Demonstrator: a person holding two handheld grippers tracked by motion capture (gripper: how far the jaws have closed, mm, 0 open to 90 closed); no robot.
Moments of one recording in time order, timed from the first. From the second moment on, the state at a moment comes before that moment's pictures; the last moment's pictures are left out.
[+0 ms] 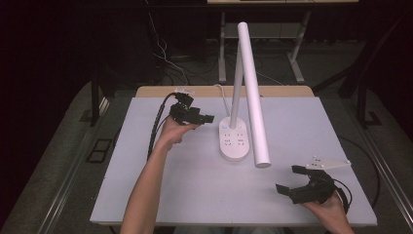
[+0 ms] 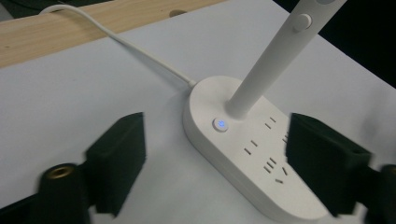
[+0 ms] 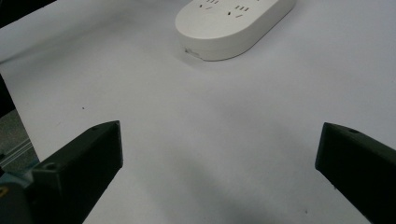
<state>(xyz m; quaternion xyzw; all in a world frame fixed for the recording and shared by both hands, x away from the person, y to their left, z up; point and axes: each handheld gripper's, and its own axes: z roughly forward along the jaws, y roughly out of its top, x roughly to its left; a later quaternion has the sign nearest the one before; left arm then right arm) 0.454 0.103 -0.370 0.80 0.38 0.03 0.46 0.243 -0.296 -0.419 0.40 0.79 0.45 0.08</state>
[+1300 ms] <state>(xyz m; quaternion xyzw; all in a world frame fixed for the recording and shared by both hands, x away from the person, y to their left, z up) 0.350 0.169 -0.375 0.77 0.39 0.07 0.50 0.244 -0.294 -0.419 0.41 0.79 0.45 0.08</state>
